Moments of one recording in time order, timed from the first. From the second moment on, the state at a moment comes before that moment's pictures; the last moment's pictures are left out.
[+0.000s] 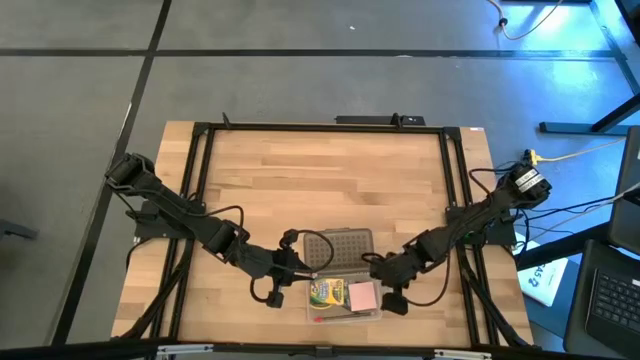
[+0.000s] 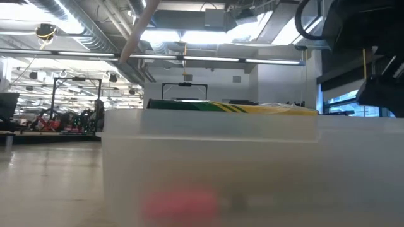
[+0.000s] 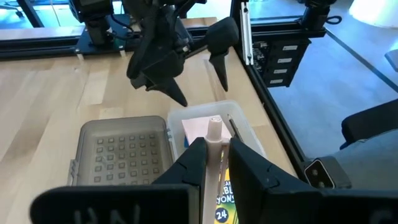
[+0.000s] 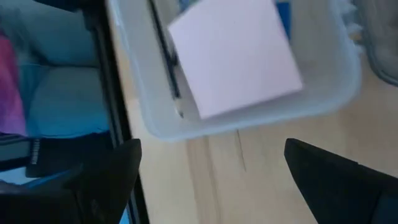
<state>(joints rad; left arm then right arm) -0.53 1.50 1.06 -0.04 -0.33 -0.21 0.55 1.57 0.83 -0.25 -0.23 0.88</state>
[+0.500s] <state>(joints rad) -0.53 1.50 1.06 -0.03 -0.33 -0.21 0.52 1.57 0.79 -0.12 -0.21 0.85</state>
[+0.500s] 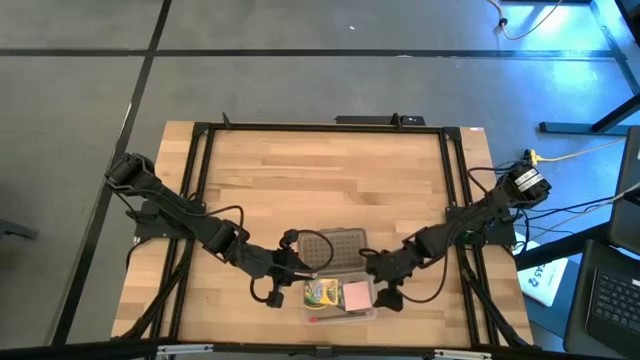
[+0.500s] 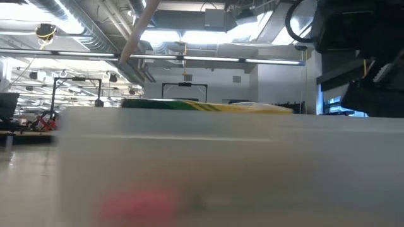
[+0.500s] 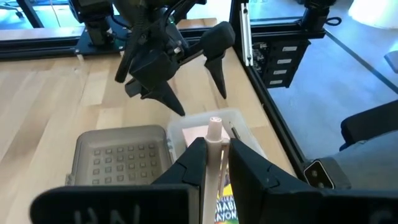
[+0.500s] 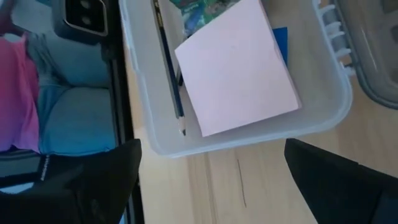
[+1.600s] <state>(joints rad) -0.58 1.67 1.06 0.28 -0.32 -0.54 0.57 1.26 0.79 -0.29 0.06 0.67</state>
